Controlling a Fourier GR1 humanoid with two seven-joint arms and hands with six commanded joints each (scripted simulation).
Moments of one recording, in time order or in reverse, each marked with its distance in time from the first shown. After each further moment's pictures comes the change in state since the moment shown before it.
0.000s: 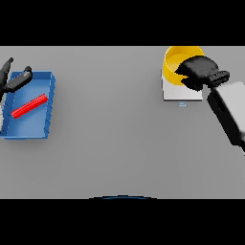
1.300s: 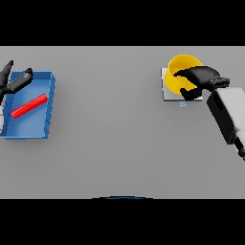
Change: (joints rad) left arm 0.000 -0.002 -0.006 0.025 -0.009 -0.006 0.001; right arm -0.020 0.060 -0.037 0.240 -0.051 -0.008 -0.015
